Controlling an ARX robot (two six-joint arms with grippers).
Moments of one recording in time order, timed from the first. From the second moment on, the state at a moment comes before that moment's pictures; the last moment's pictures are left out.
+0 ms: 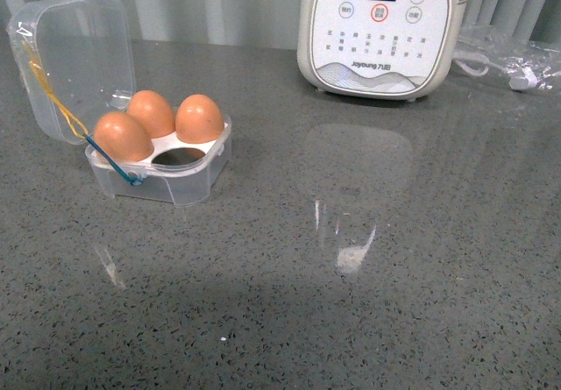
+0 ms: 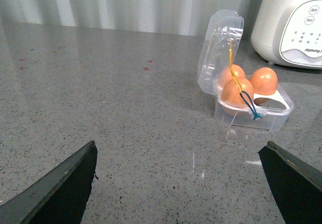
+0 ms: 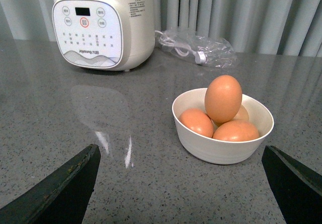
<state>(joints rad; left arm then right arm) 0.00 0.00 0.03 0.00 0.00 0.00 0.00 0.00 0.01 0.00 0.00 -0.01</state>
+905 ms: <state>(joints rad) 0.00 0.00 0.03 0.00 0.00 0.00 0.00 0.00 0.01 0.00 0.00 -0.01</state>
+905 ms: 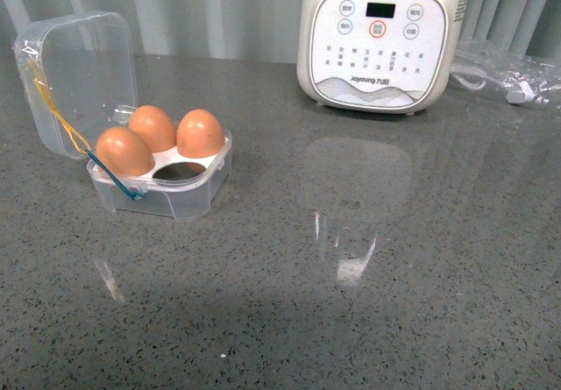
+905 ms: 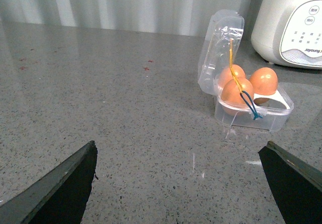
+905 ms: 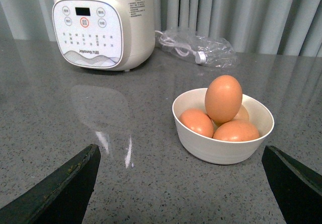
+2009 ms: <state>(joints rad) 0.00 0.00 0.03 0.00 0.00 0.00 -0.25 1.02 0.50 0.35 -0.19 -0.02</state>
